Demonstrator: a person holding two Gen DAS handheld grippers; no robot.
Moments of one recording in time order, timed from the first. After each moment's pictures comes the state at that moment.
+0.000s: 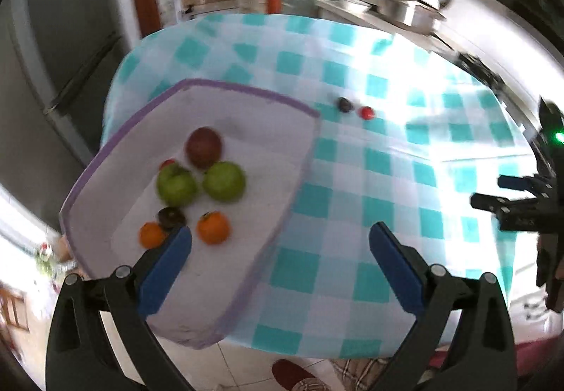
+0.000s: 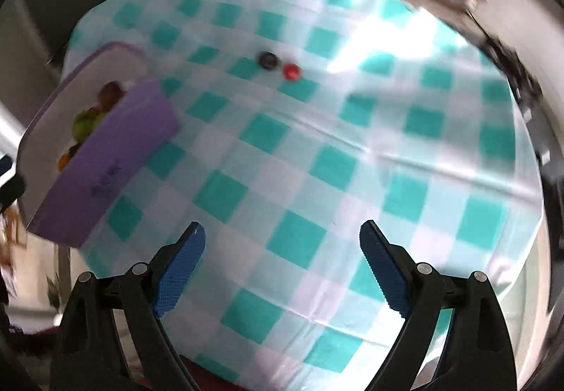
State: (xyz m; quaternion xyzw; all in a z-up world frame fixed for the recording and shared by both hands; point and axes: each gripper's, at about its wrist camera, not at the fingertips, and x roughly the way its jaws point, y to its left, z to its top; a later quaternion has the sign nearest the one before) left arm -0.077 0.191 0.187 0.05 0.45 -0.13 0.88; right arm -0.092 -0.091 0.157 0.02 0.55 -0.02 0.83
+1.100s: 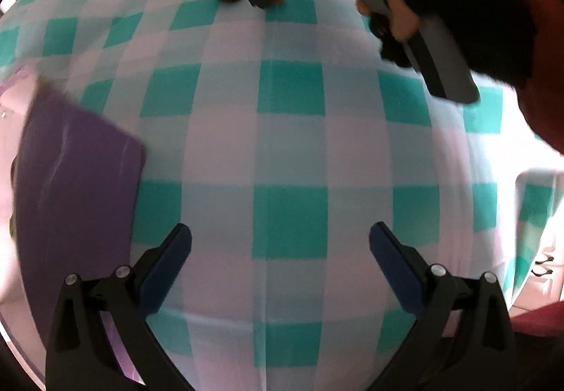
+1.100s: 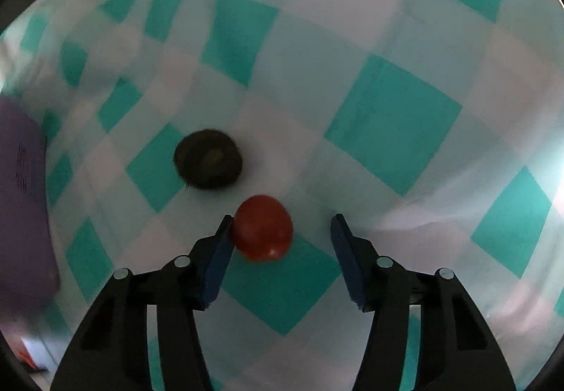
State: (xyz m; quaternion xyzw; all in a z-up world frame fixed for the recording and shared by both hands) left arm 0.043 0.003 0.038 0.14 0.63 -0.20 0.74; right arm 0.191 -0.111 0.023 -0.05 0.53 0.11 0.84
